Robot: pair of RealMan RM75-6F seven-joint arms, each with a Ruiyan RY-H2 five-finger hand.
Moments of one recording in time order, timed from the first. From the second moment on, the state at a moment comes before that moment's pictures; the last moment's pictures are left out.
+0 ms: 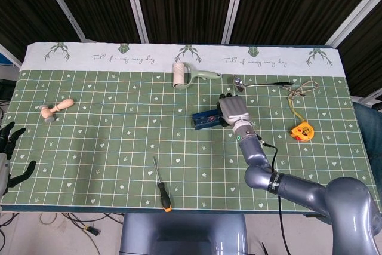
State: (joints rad) left arm -0.09 -1.11 -0.09 -1.68 1.43 1.50 0.00; right arm 1.06 -1.64 0.27 -1.19 -0.51 0.80 -0.64
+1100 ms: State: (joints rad) left arm -0.09 -1.11 -0.09 -1.68 1.42 1.50 -0.01; right arm 1.15 -1.74 0.31 -1.08 -0.44 0.82 -0.67
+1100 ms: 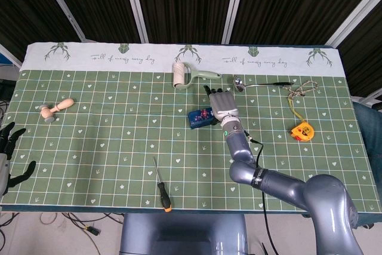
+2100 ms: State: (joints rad) left arm -0.09 -1.12 -0.09 -1.68 1.43 1.50 0.01; right arm 0.78 -1.43 0.09 -1.59 -0.88 1.28 -0.51
